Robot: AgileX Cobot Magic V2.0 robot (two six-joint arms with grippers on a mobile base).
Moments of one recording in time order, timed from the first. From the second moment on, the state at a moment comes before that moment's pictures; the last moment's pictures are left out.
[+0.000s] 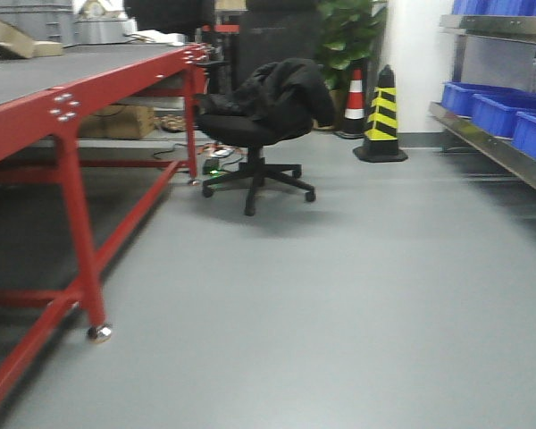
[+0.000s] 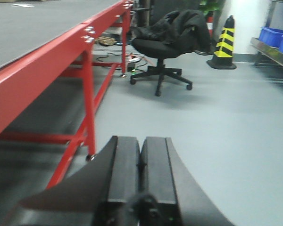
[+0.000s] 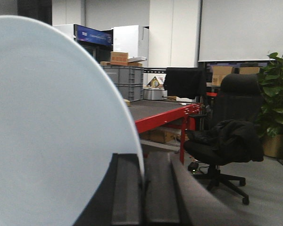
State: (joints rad) left arm -0.06 -0.02 0.03 -0.04 0.12 0.03; right arm 0.44 0.06 -0.38 0.29 0.11 -0.24
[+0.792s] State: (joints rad) left arm -0.06 -0.02 0.03 -0.04 0.12 0.03; right arm 0.44 0.06 -0.38 0.29 0.11 -0.24
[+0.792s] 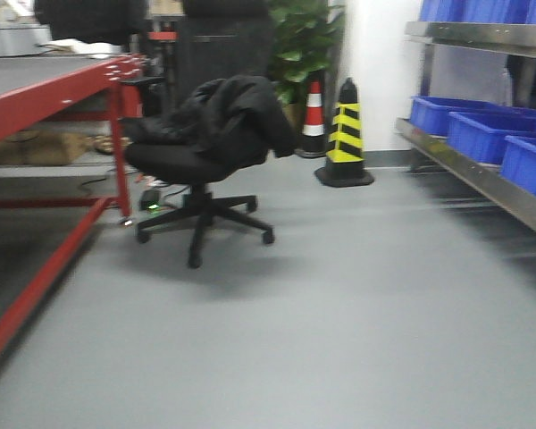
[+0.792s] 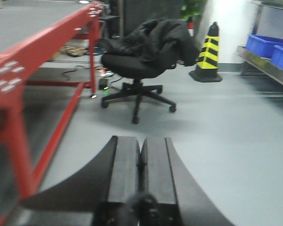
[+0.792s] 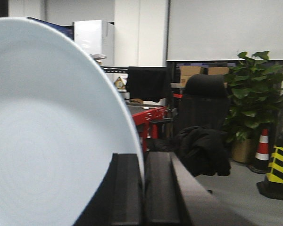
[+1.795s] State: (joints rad) left arm -0.06 -0.02 0.03 -0.04 0.12 0.03; right arm 0.44 0.06 -0.38 0.29 0.11 -0.24
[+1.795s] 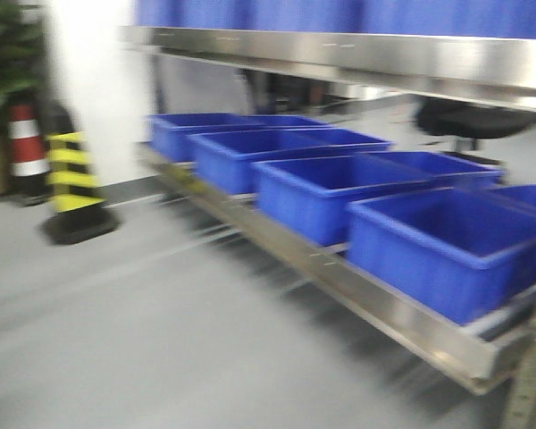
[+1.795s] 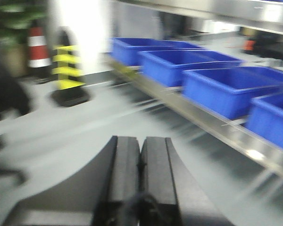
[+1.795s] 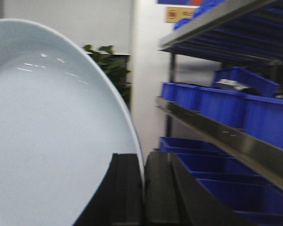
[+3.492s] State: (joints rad) left arm -0.06 -0.02 0.03 -0.04 0.12 0.03; right arm 0.44 0.06 -0.38 0.29 0.11 -0.24
